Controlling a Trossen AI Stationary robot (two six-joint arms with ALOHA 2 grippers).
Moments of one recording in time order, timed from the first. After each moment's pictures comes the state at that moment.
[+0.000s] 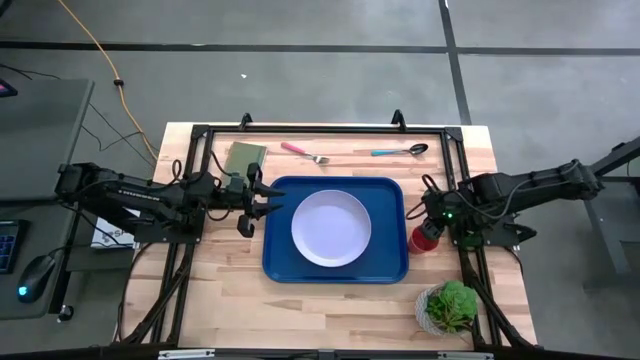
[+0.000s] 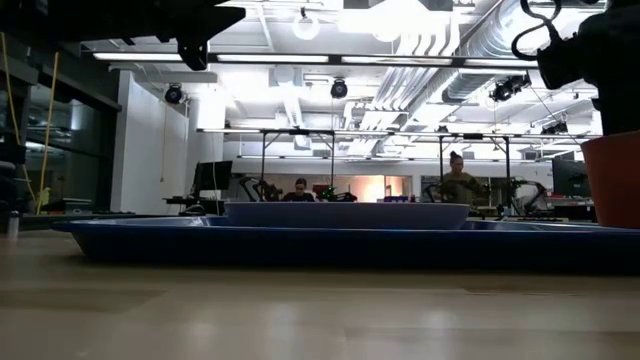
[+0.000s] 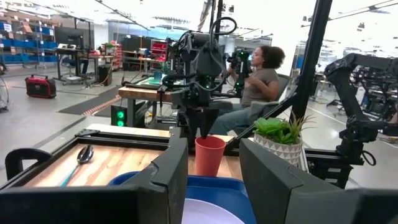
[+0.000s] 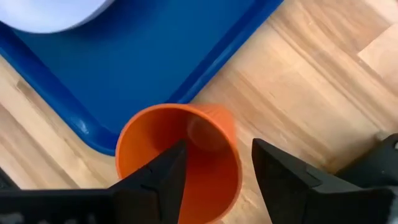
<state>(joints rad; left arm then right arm) 0.10 0.92 0.35 0.67 0.01 -0.09 0.15 0.82 0.71 -1.13 -0.03 0.98</state>
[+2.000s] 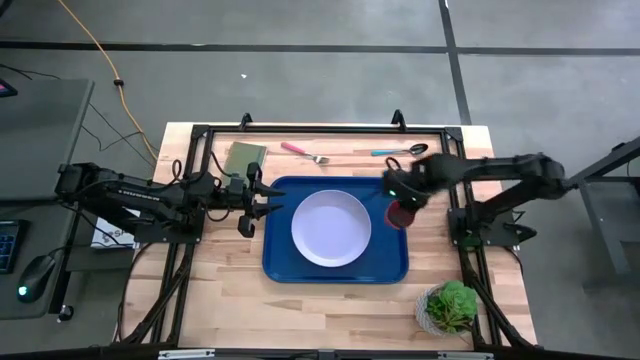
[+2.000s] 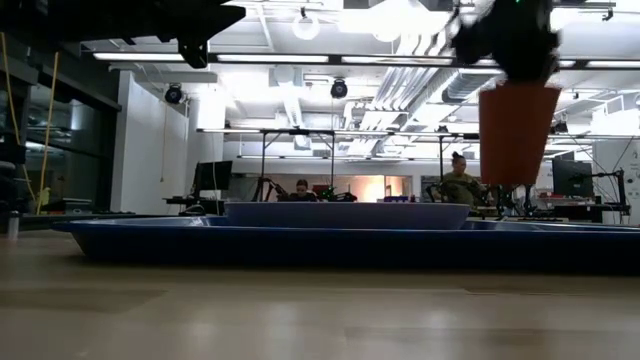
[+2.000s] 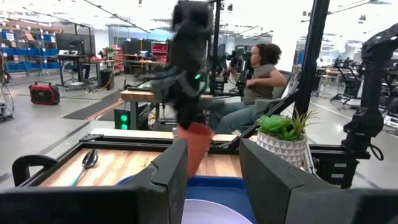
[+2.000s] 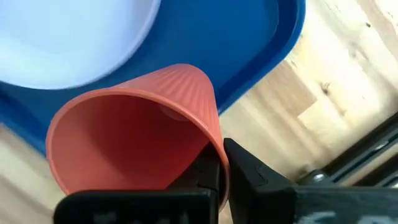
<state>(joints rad) 0.10 0.92 0.35 0.67 0.01 -0.05 -0.06 1.37 1.20 -1.34 0.05 0.67</state>
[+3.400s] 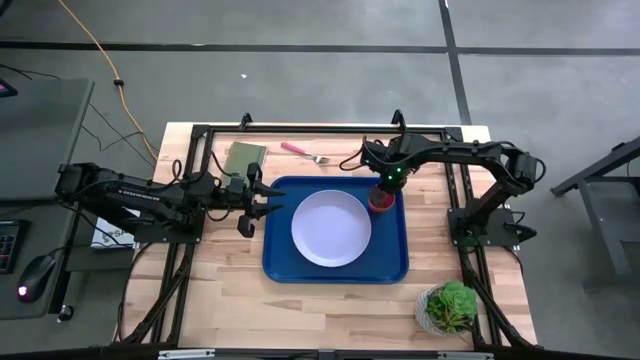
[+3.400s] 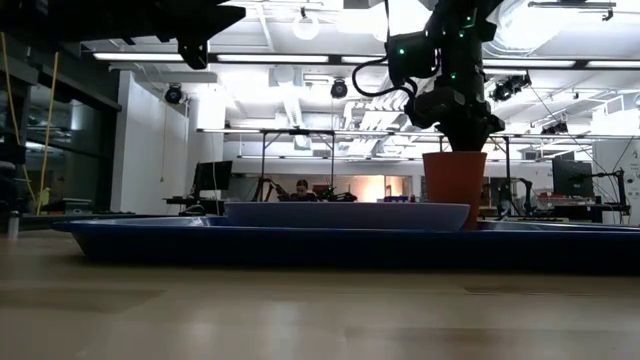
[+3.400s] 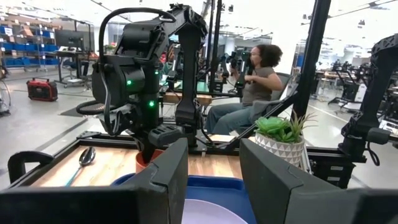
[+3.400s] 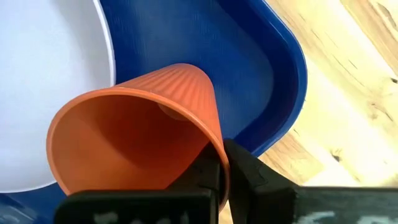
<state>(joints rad) 0.10 0.92 0.35 0.67 0.01 -0.08 -0.35 1.60 1.20 -1.12 -0.05 0.47</state>
